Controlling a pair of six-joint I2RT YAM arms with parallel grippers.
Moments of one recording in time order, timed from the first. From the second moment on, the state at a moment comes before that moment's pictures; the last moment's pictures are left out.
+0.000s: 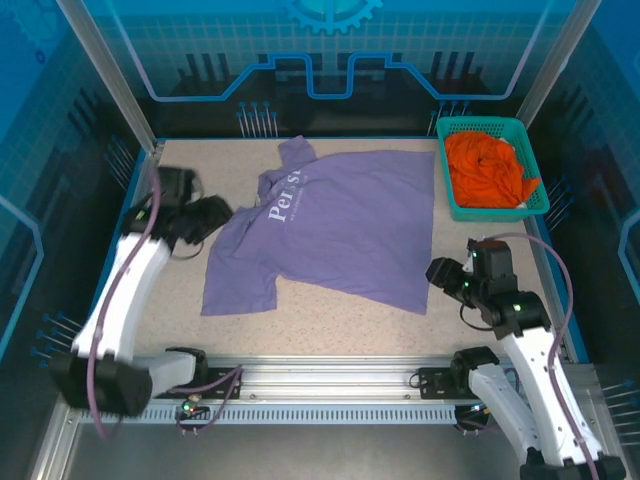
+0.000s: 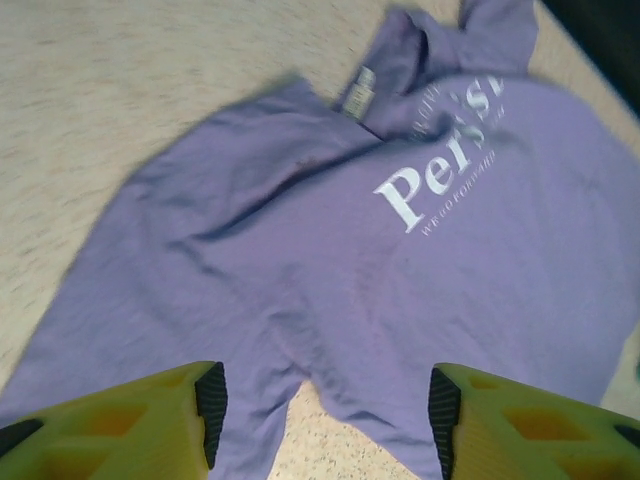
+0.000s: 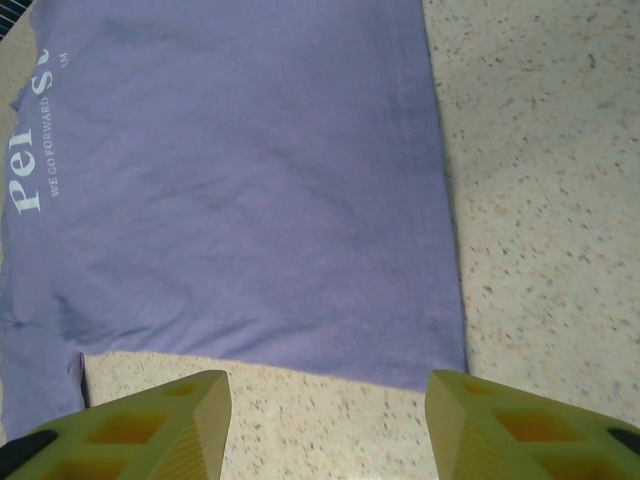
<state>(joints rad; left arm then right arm) -0.09 1.27 1.25 -0.93 0.08 -0.72 0.14 0.69 0.72 -0.89 -0.14 0.67</state>
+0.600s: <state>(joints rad) -0.11 2.54 2.50 -1.05 0.11 -0.71 0.44 1.49 0.90 -0.60 -0.20 0.60</state>
